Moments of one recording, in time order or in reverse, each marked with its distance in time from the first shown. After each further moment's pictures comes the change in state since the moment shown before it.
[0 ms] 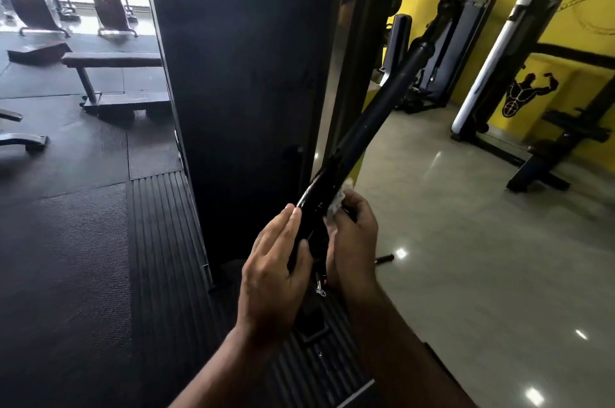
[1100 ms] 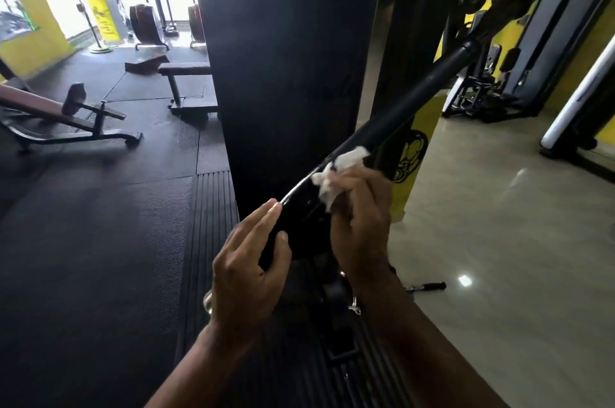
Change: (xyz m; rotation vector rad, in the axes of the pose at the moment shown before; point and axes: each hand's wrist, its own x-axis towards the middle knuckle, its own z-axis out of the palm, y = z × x) left_hand 0.031 0.013 0.009 0.207 0.299 0.037; right_hand 0.086 -0.015 -0.014 -0.605 -0.292 -1.186
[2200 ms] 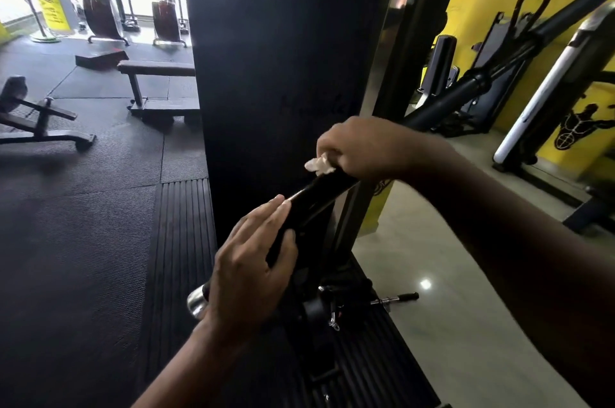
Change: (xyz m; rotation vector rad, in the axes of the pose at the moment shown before) left_hand 0.055 -0.046 0.006 -0.027 -0.118 0.066; right_hand 0.181 -0.027 0.031 -0.546 -1.316 0.008
